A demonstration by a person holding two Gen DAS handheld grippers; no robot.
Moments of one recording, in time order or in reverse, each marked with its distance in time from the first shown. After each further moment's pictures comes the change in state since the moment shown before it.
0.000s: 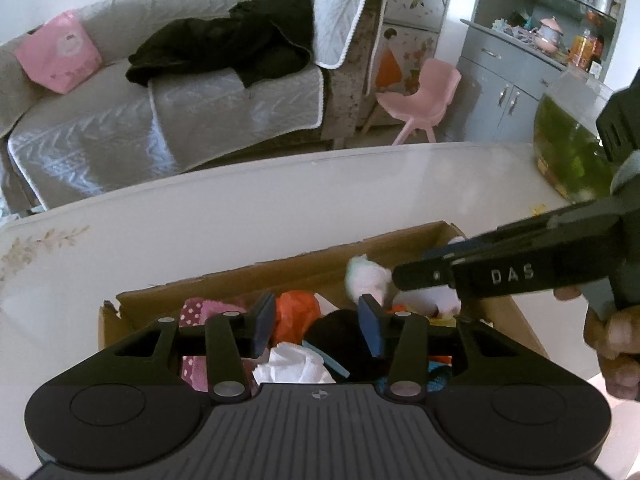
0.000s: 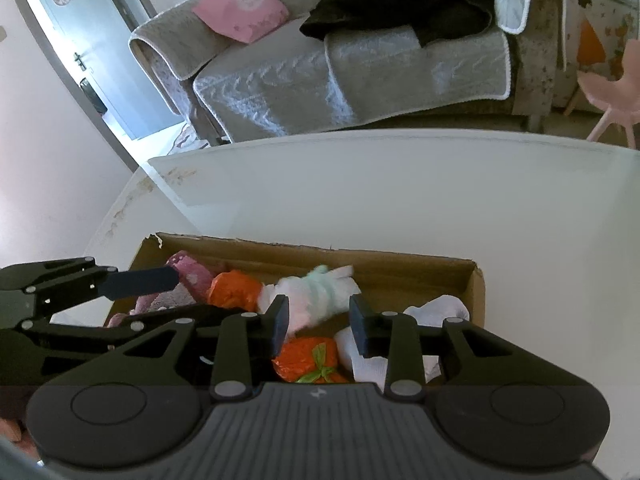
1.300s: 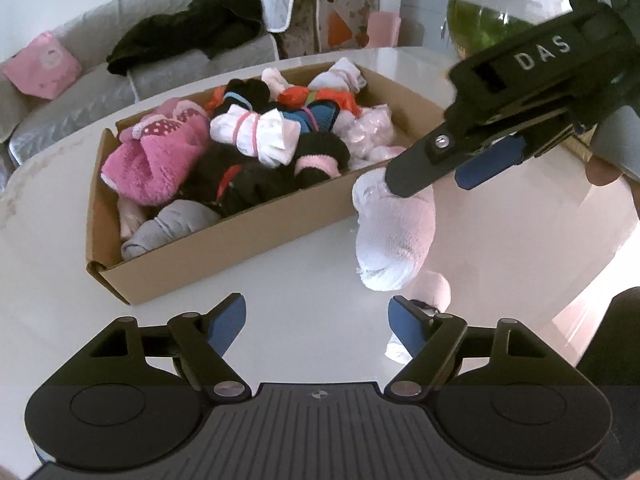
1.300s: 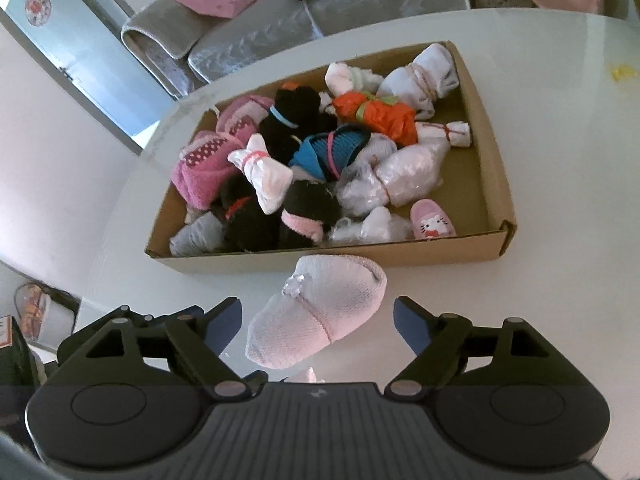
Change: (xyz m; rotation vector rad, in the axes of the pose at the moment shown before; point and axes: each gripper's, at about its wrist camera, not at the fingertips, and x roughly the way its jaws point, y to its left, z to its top) left arm -0.076 -0.057 -0.192 0.172 0.038 0.006; right arm -0.040 0.052 -0.124 0.185 0.082 0.011
